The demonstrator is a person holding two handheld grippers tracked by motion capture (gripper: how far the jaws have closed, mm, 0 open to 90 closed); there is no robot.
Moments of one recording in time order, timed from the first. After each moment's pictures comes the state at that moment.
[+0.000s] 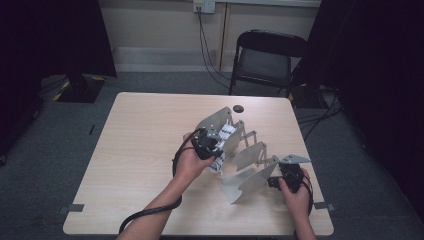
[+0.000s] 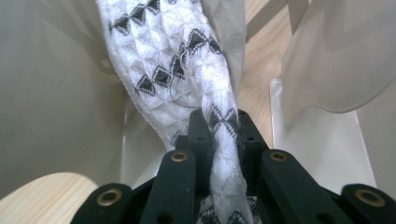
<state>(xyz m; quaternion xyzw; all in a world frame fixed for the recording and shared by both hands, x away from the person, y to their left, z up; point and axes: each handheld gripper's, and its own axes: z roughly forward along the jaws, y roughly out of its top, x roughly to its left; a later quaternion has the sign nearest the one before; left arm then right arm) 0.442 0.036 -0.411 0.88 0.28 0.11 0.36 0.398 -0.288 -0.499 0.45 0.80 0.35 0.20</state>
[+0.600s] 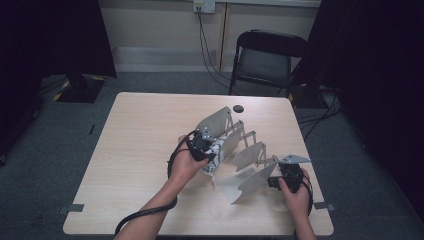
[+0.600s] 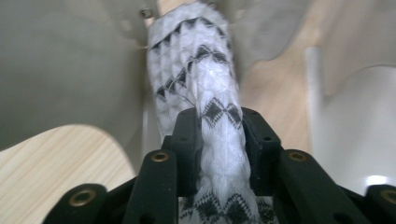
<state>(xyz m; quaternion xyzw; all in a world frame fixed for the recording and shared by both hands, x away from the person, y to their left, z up) 0.447 0.050 -0.431 0.89 0.30 0.13 0.33 0.398 -0.287 -0.499 0.45 0.80 0.35 0.20</state>
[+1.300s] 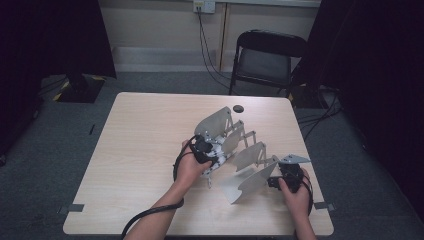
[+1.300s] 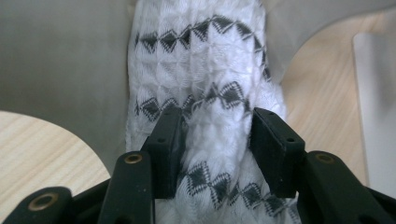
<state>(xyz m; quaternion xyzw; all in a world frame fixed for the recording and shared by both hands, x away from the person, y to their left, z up) 0.463 0.041 -0.475 0.88 0.33 0.12 0.33 0.398 -0.287 -0.499 0.45 0.80 0.35 0.20</state>
